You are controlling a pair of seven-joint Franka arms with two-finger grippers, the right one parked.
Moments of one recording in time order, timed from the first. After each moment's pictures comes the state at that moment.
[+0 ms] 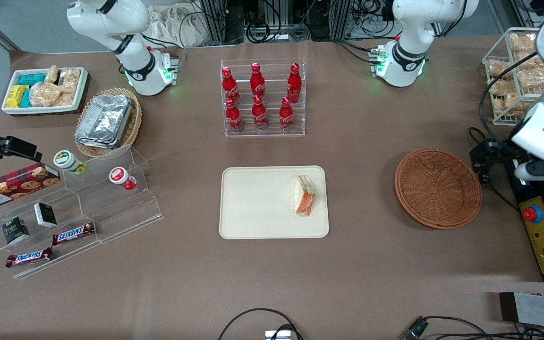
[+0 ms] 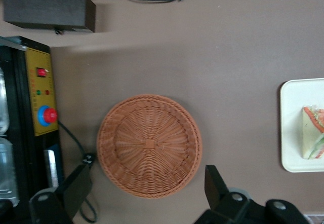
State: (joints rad) arm -0.02 0.05 -0.05 -1.57 0.08 1.72 -0.01
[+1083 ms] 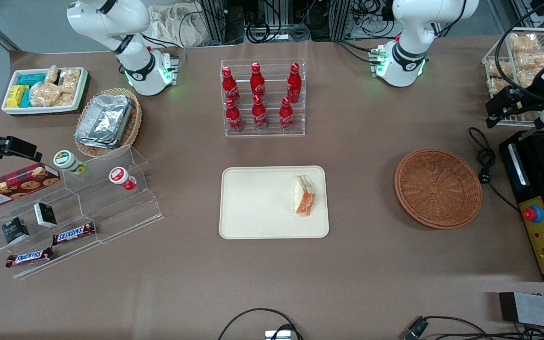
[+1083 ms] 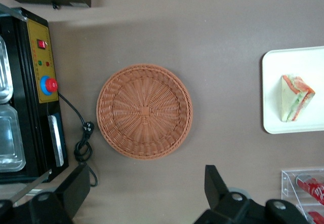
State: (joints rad) arm -0.03 -0.07 -0.03 -1.56 0.03 1.53 0.01
